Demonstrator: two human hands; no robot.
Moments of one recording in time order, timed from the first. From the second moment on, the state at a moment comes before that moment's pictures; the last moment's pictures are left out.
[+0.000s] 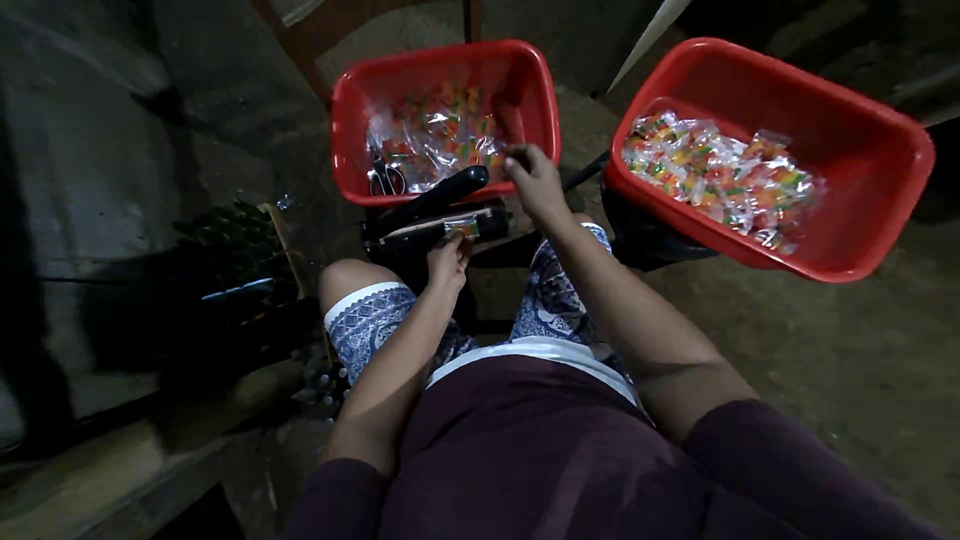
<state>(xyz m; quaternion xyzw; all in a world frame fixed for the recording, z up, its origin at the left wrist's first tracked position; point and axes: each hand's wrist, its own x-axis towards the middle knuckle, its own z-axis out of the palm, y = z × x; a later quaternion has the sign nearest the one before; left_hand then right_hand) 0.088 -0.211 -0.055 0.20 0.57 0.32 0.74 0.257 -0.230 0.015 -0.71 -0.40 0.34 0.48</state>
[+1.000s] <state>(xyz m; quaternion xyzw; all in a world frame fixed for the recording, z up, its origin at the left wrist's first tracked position) 0.104 -0.211 -0.058 0.14 0.59 0.32 0.73 0.232 -0.196 -0.061 -0.78 -0.58 0.17 0.15</state>
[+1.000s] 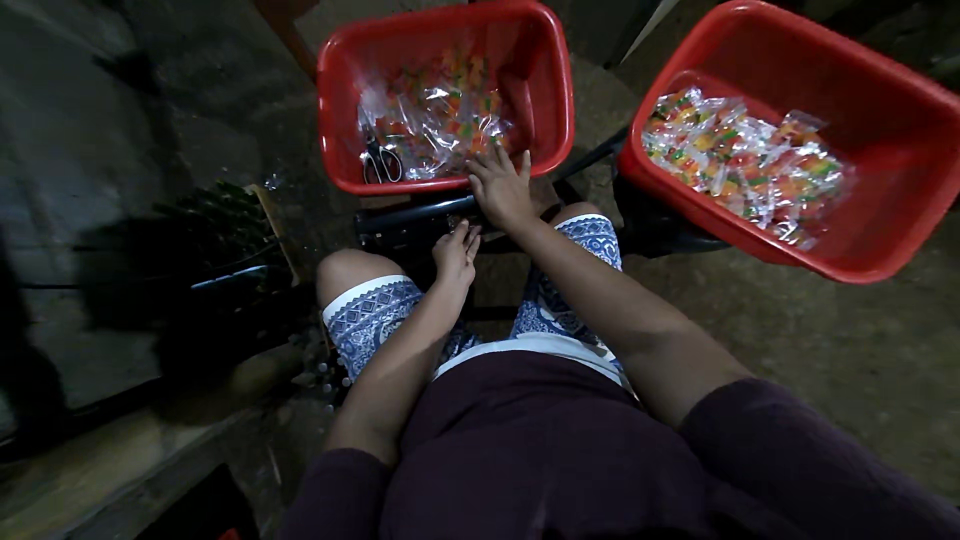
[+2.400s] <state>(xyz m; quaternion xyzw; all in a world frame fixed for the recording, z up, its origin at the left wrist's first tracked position) 0.102 -0.211 -0.061 0.22 0.58 0.29 0.73 0.230 -0.171 -0.008 -0.74 -0.61 0.24 0.14</state>
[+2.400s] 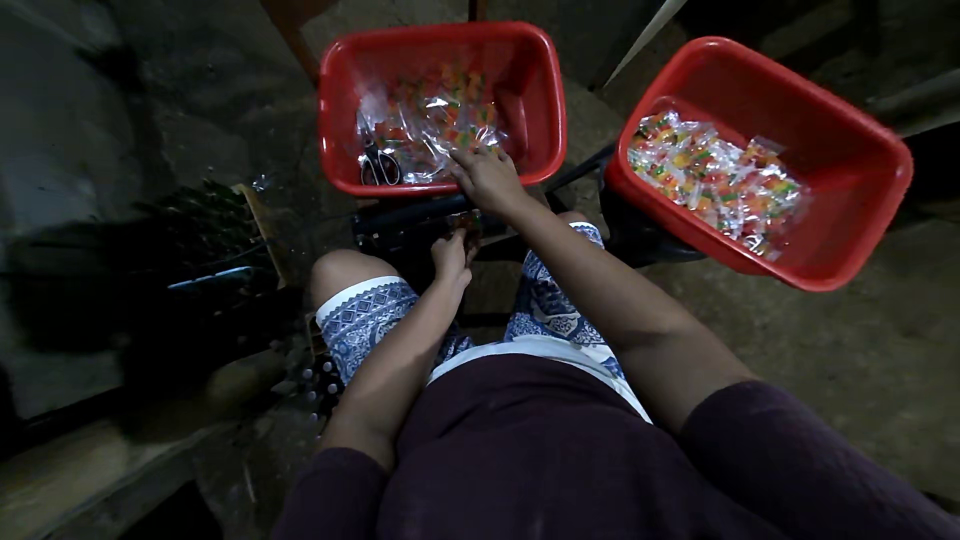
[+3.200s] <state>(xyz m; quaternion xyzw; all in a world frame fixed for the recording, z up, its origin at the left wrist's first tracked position) 0.106 -0.209 -0.060 0.20 0.59 0.29 0.73 0.230 -0.182 -0.054 -0.77 -0.59 0.19 0.15</state>
